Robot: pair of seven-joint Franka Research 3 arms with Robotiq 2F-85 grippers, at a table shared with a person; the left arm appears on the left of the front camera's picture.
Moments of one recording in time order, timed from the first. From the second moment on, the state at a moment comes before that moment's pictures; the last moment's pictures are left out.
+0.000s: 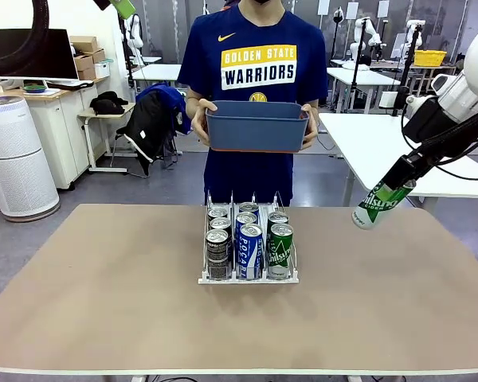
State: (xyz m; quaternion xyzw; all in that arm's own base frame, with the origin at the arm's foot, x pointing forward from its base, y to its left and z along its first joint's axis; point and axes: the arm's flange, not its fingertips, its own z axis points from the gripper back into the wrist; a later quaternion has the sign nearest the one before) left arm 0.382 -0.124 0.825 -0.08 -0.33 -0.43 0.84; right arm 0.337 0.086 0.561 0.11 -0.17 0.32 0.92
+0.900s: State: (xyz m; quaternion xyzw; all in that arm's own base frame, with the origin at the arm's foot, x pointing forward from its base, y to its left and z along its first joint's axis) left arm 0.382 -0.124 0.825 -0.08 -0.33 -0.43 0.84; right arm 0.310 0.199 0.477 0.10 -0.16 0.35 0.92
